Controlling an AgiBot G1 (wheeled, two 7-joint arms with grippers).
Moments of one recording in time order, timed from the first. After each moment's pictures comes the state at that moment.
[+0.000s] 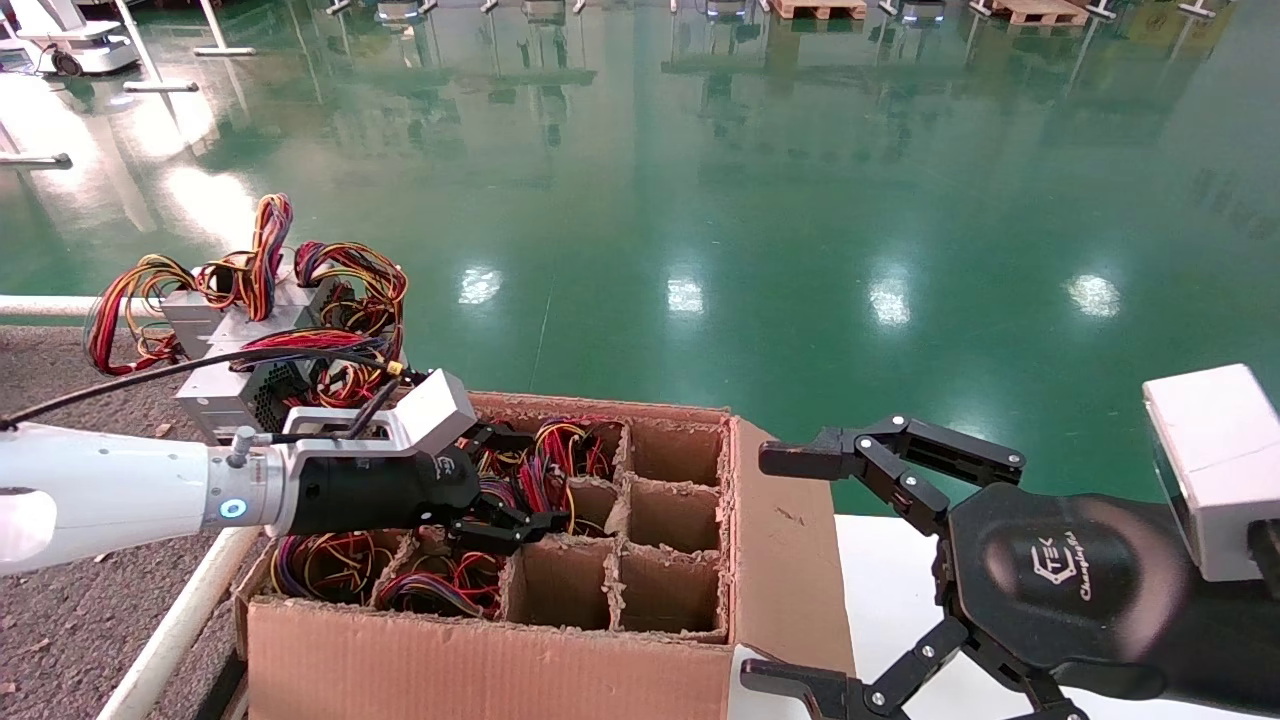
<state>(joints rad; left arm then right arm) -1.59 1.16 0.59 -0.07 1.30 1.32 0.34 1.09 -0.60 -0.32 1.27 -0.70 -1.48 0.16</state>
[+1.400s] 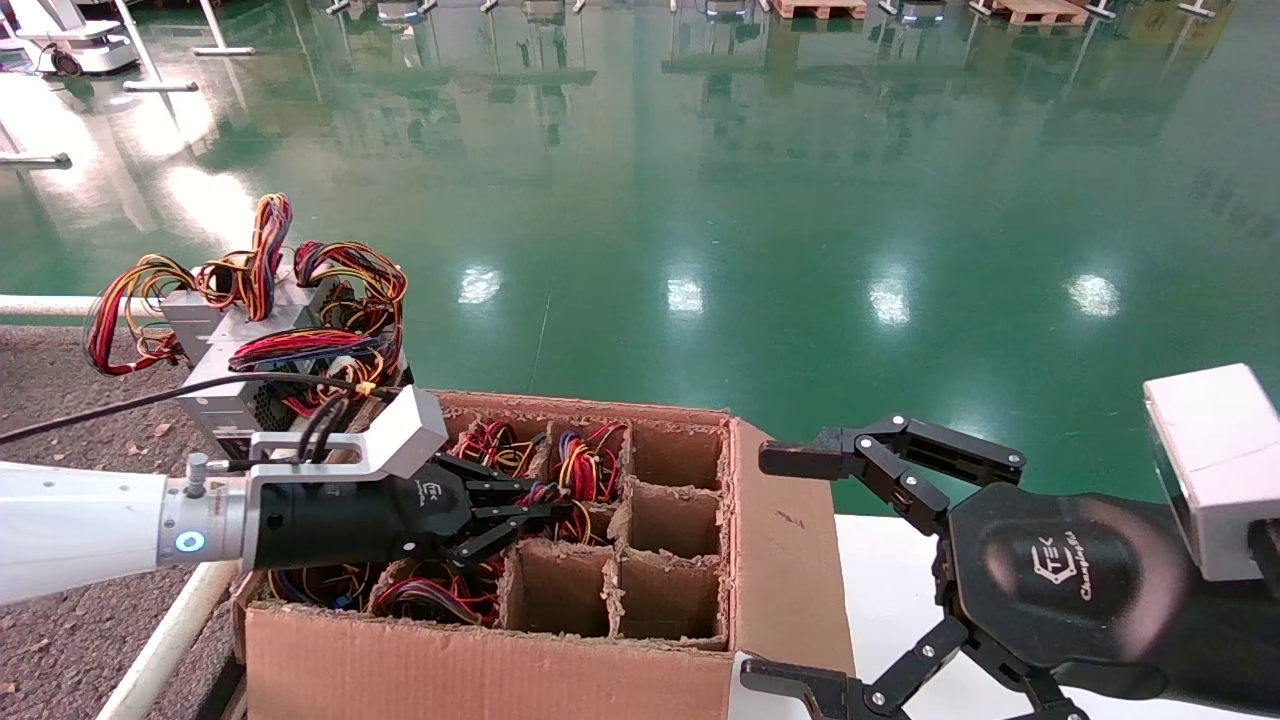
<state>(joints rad) -1.58 1.13 0.55 -0.01 1.25 1.48 0.35 1.09 -0.60 -0.32 1.27 -0.70 -1.48 0.16</state>
